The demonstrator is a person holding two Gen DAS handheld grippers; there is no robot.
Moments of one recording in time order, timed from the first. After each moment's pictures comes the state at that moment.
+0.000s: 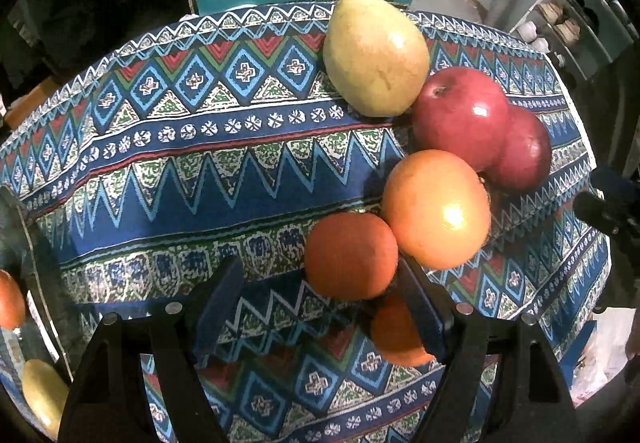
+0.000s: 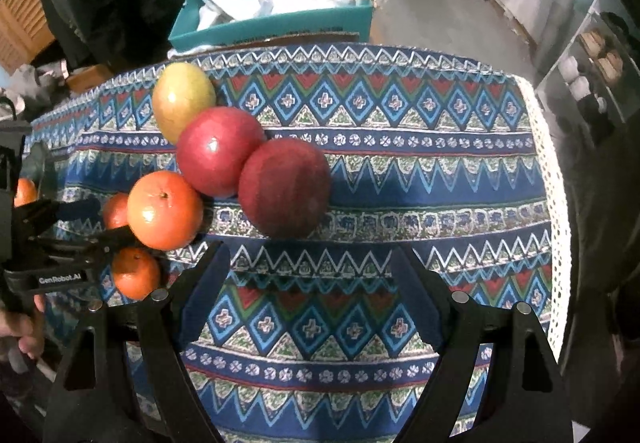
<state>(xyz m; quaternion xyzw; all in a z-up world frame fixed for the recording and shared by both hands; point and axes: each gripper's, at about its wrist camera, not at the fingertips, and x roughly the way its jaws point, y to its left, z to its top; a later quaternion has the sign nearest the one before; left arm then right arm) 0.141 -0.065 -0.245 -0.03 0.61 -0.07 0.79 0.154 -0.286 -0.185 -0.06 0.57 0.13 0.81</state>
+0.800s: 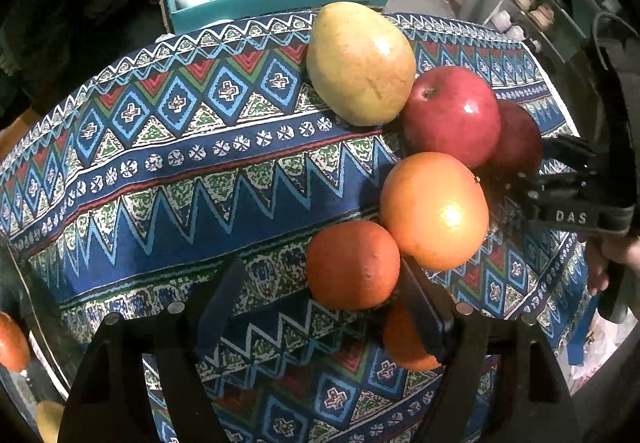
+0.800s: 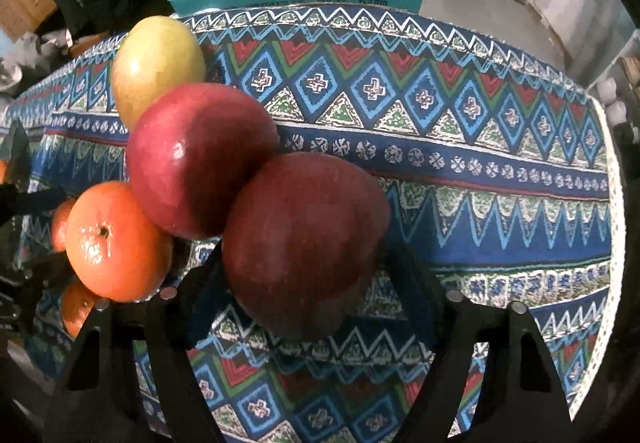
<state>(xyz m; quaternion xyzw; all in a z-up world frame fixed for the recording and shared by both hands) 0.148 -0.061 -0.246 -0.01 0.59 -0.12 0.80 0.202 -0.249 -0.256 -0.07 0.59 0.18 0.79</state>
